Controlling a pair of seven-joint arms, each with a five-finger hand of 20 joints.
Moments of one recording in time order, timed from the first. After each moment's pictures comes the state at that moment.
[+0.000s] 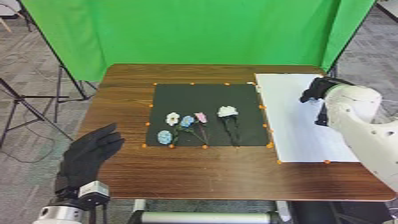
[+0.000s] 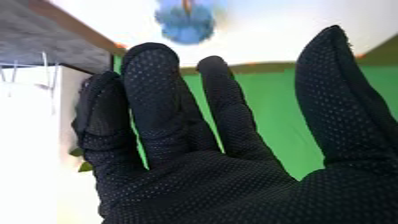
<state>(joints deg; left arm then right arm) 140.3 -50.5 -93.4 -128.5 34.7 15.9 25.2 -63.7 -43.5 61.3 -86.8 -119.3 -25.5 36.7</state>
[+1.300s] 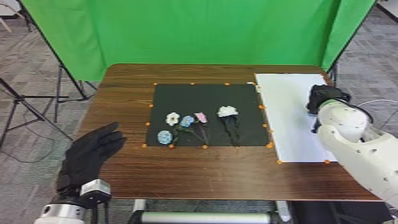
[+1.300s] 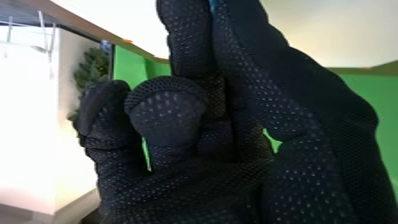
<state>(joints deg) 139.2 -50.7 -92.8 -128.3 34.7 15.8 24.5 -66.8 -41.4 55.0 -86.1 -126.0 -11.3 37.2</state>
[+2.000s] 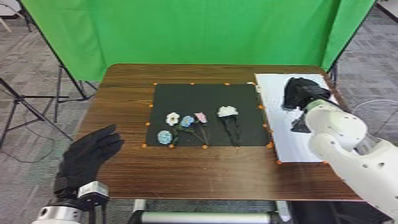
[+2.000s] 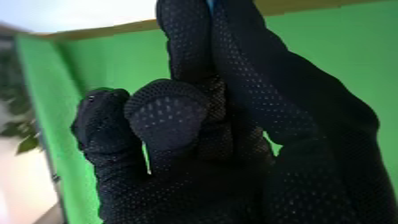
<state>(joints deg) 140.7 -50.7 -94.0 -128.4 34.7 15.8 23.9 -72.7 -39.5 56.8 -103.2 -120.1 -5.9 33.7</state>
